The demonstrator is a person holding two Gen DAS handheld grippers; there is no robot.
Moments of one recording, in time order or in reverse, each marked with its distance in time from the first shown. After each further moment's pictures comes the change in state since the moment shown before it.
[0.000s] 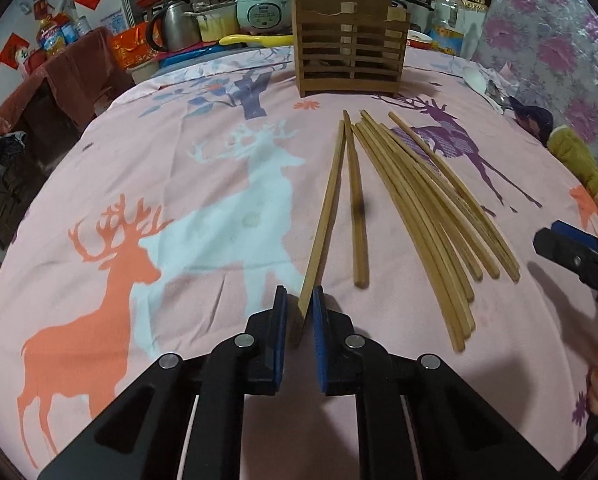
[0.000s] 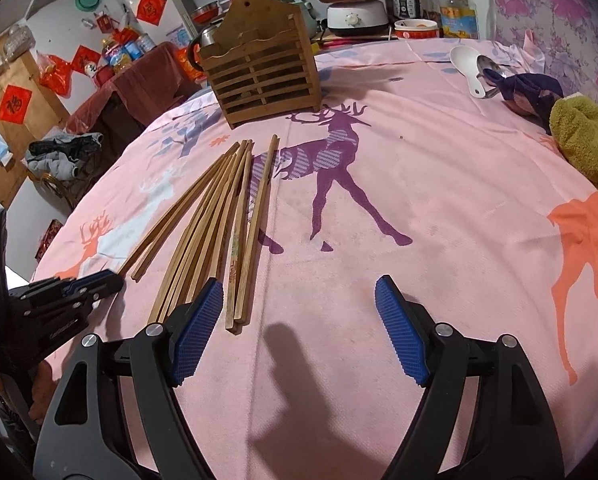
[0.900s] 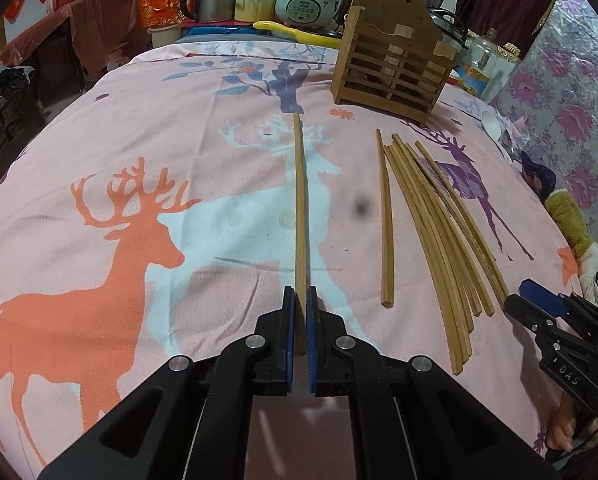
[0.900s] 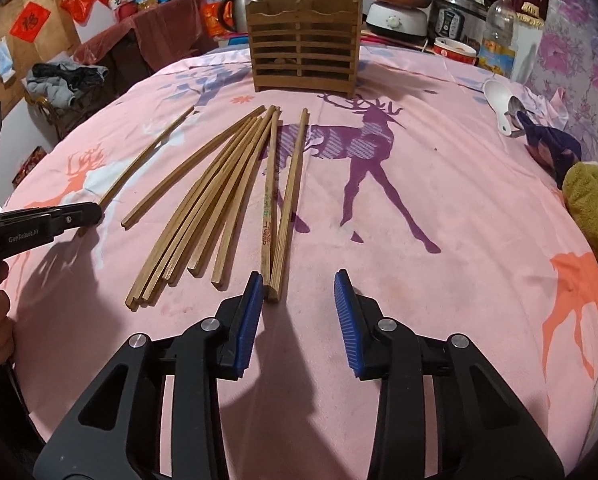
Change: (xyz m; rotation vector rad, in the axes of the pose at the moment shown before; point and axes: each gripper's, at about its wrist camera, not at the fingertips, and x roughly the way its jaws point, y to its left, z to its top) left arm -0.002 0.045 -0.001 -0.214 0.011 -0.113; right arm 0.011 0.038 -0.007 -0.243 0.070 -0.100
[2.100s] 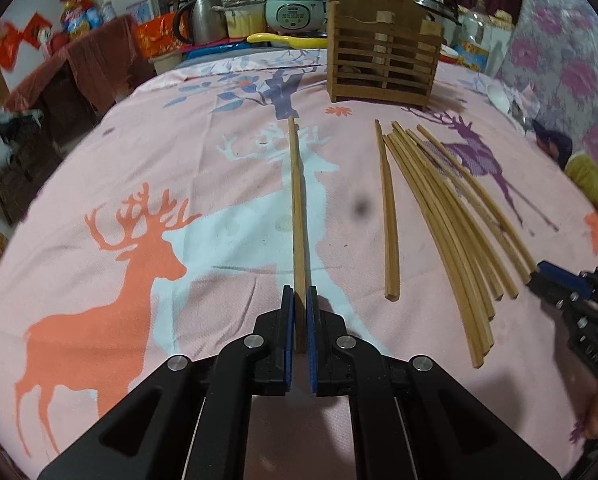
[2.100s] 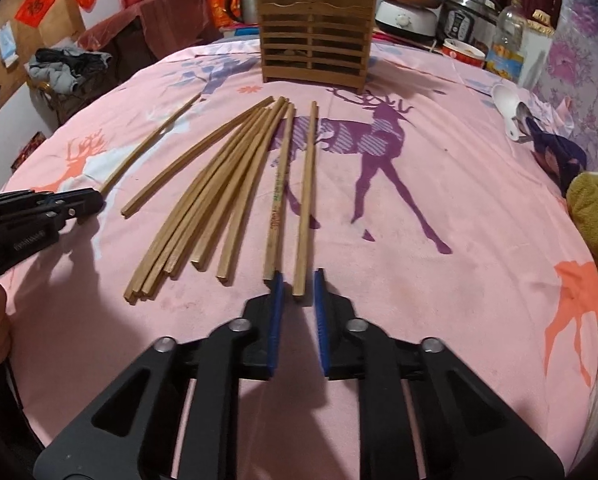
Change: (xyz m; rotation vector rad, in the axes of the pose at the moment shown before) left arm 0.002 -0.026 -0.007 0.143 -0.030 0.150; right arm 0.005 0.006 0.000 -0.034 0.020 0.000
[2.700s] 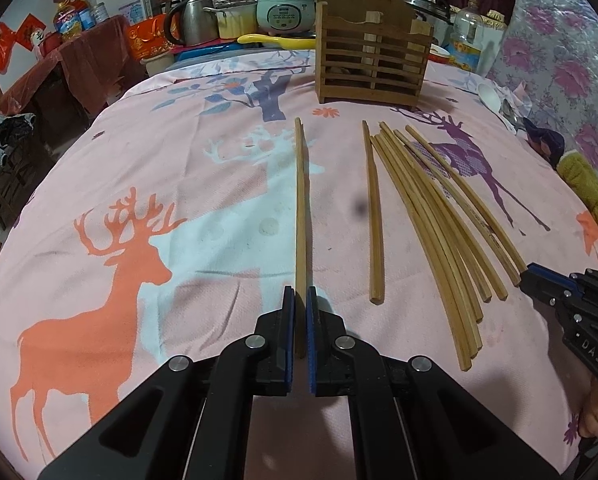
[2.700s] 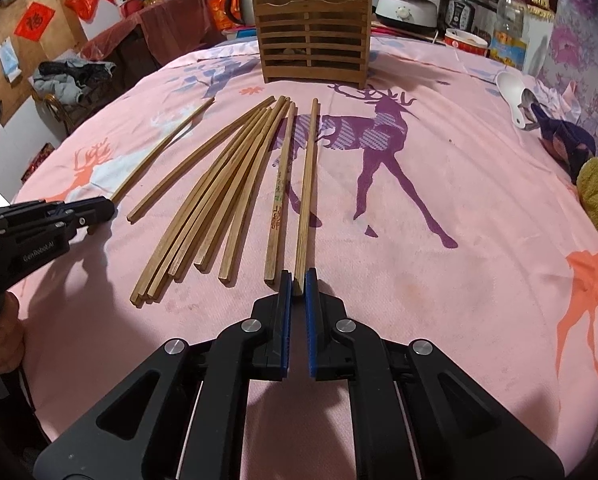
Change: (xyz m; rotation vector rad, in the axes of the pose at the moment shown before) left arm 0.000 -0.002 0.003 -0.012 -0.003 -0.040; right arm 0.001 -0.006 0.000 0.032 0.007 0.036
